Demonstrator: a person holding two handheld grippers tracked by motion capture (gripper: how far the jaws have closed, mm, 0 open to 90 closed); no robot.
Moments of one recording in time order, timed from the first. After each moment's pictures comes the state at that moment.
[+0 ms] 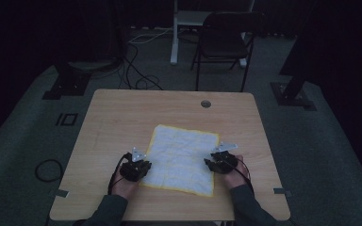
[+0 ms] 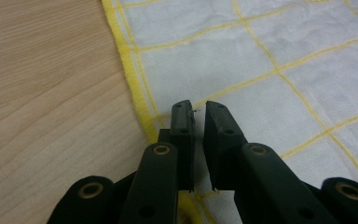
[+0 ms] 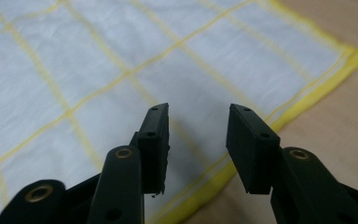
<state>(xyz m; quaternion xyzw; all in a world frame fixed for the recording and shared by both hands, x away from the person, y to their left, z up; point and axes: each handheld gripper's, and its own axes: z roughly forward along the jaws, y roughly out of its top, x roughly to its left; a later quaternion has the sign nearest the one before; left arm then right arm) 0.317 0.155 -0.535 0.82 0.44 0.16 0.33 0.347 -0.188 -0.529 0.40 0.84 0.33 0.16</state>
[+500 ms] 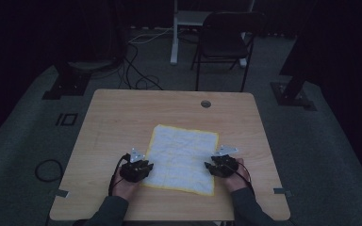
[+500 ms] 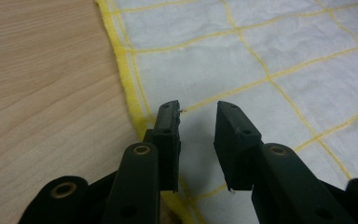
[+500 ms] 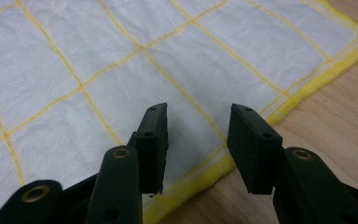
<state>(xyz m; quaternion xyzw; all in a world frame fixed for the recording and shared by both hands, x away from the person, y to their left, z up) 0.317 0.157 -0.536 0.80 0.46 0.15 0.36 0.341 -0.192 -0.537 0.39 0.84 0.33 0.17</state>
